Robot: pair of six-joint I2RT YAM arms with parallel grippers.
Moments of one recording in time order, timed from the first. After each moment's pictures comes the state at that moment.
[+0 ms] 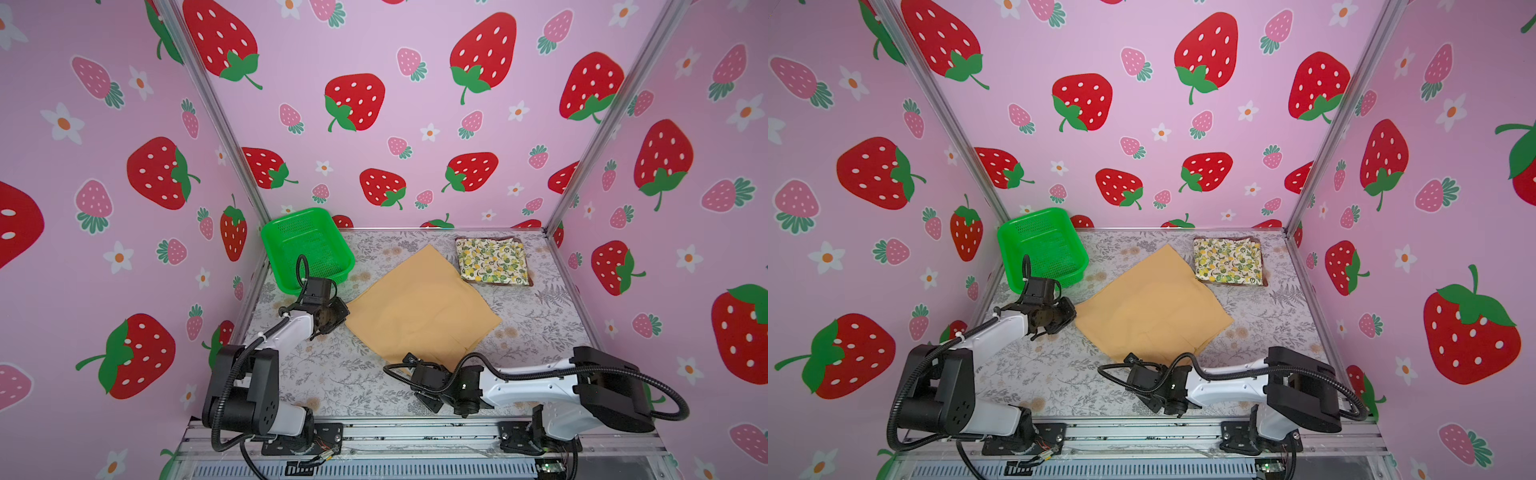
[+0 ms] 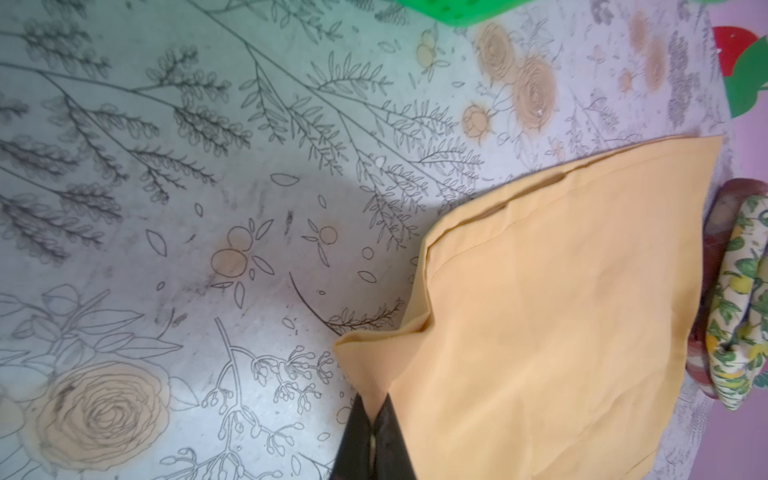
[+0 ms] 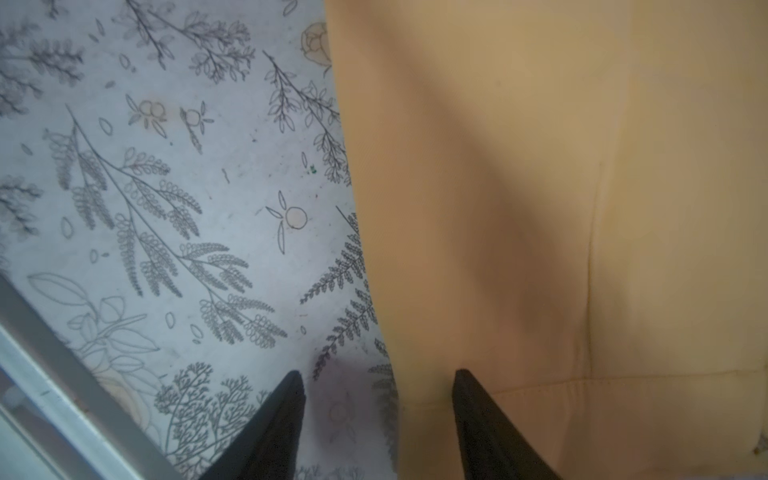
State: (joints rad) left arm -0.12 1.44 0.77 -0.34 0.17 -0.76; right arm 1.44 1.51 0.71 -0.35 0.30 0.35
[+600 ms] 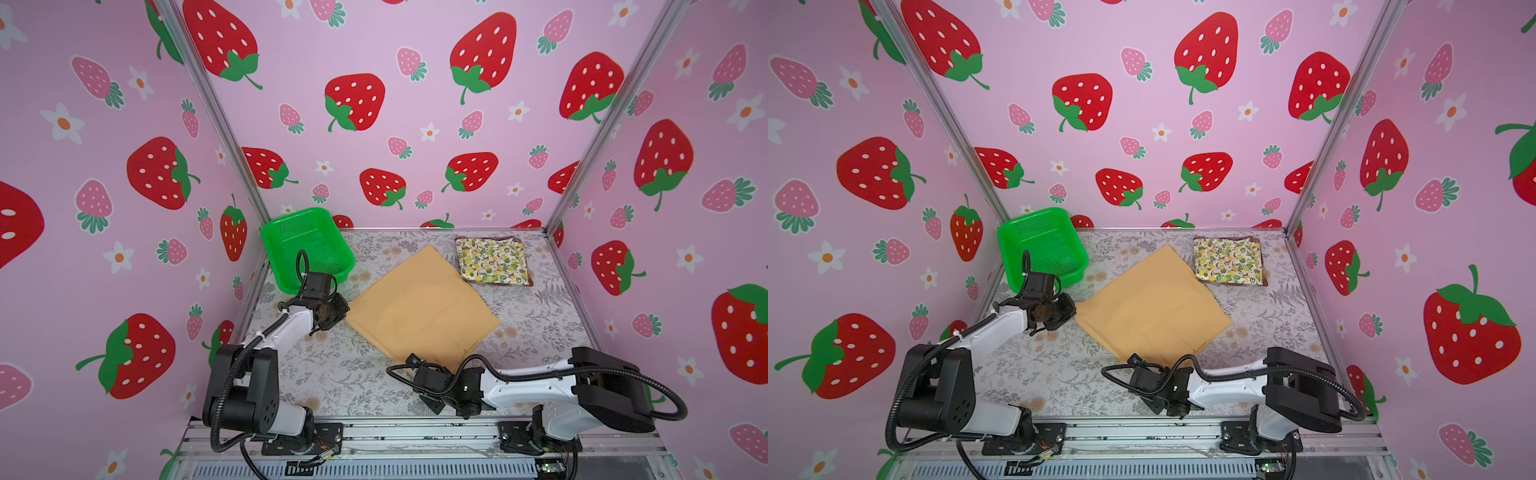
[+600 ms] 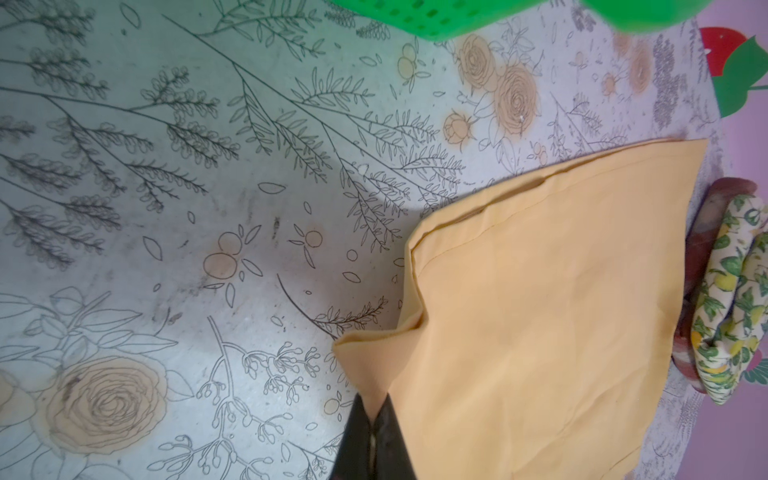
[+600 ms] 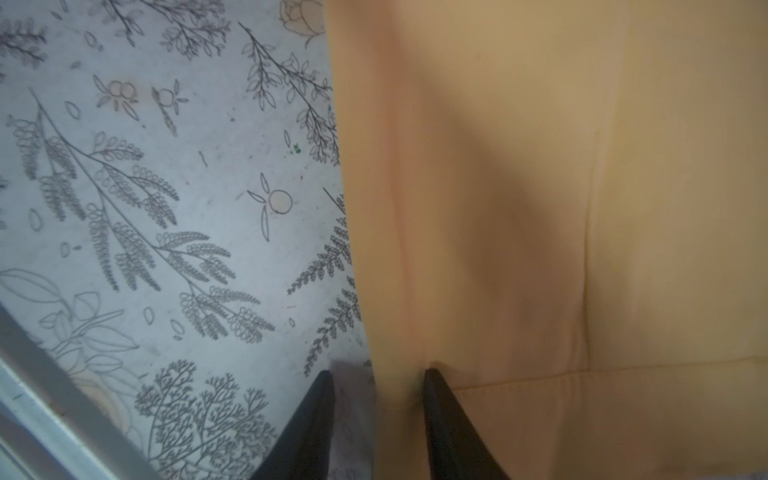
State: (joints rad) left arm -0.12 1.45 0.82 -0.40 0.18 -0.75; right arm 1.44 1.50 0.67 -0.32 0.29 0.40
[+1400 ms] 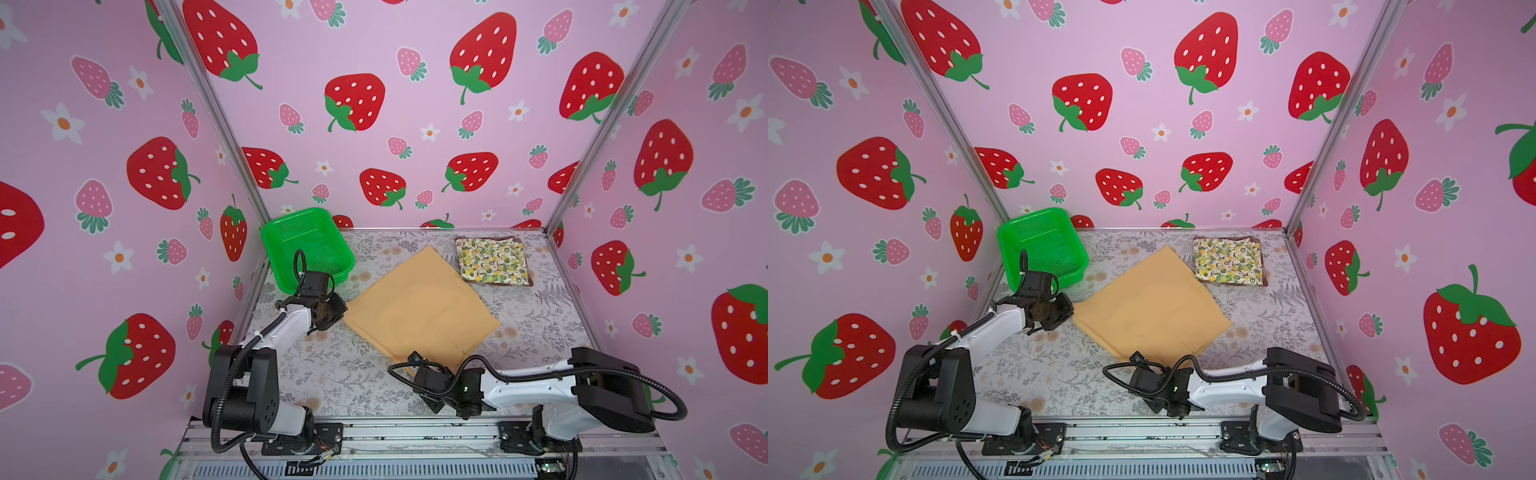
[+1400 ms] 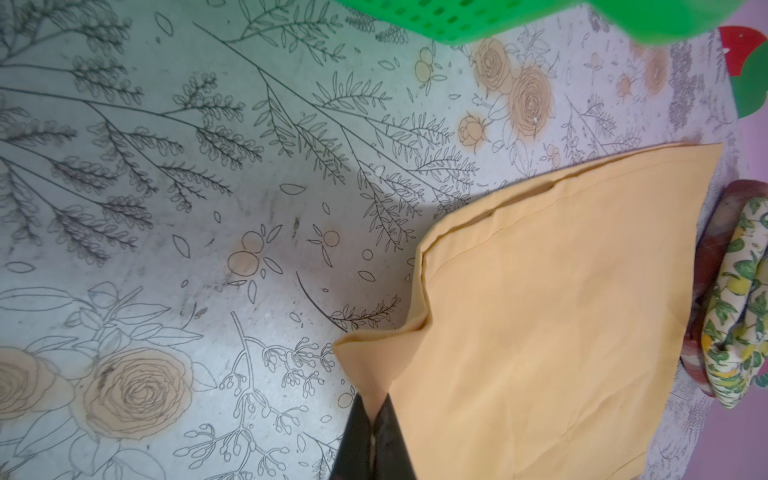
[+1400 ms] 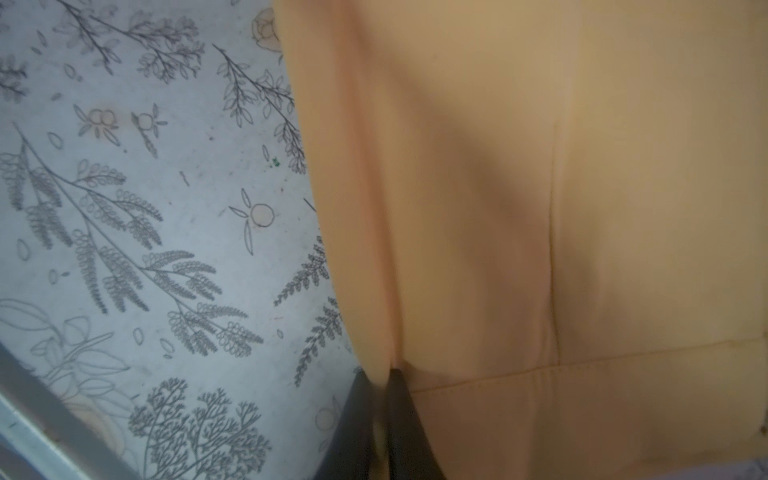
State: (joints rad) left arm -0.09 1.45 0.84 -0.44 0.18 -0.73; right arm 1.44 1.50 0.67 -0.31 0.31 0.46
